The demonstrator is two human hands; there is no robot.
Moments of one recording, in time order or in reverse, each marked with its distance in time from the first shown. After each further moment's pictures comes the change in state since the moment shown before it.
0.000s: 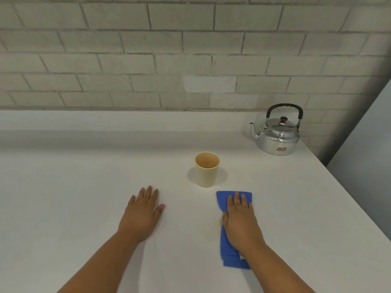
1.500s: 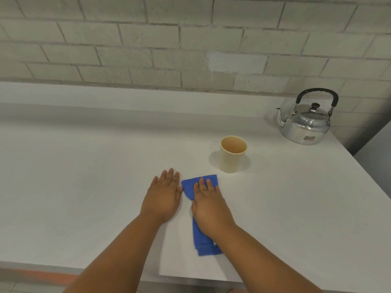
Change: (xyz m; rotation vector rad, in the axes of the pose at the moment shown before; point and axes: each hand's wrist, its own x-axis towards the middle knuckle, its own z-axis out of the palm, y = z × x) left_hand -0.001 -0.005 0.002 -0.037 0.023 0.057; right_hand 0.008 -0.120 0.030 0.018 -0.054 -0.300
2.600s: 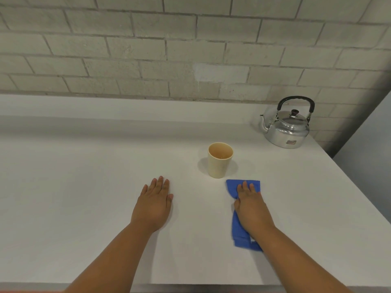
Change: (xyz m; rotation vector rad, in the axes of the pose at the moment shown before) left_hand -0.002 0.003 -0.002 -0.007 -0.005 -0.017; right_hand -0.029 0.110 -0.031 0.025 0.057 0.341
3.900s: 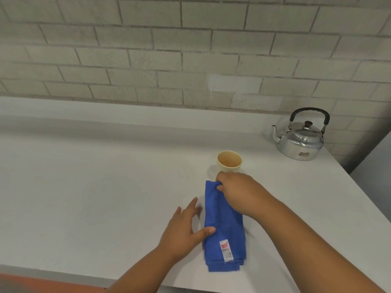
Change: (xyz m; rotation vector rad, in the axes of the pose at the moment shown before) left_hand -0.052 0.067 -0.003 -0.616 -0.084 -0.009; right_hand -0.004 -0.078 -0.103 -0.087 -0.050 -0.471
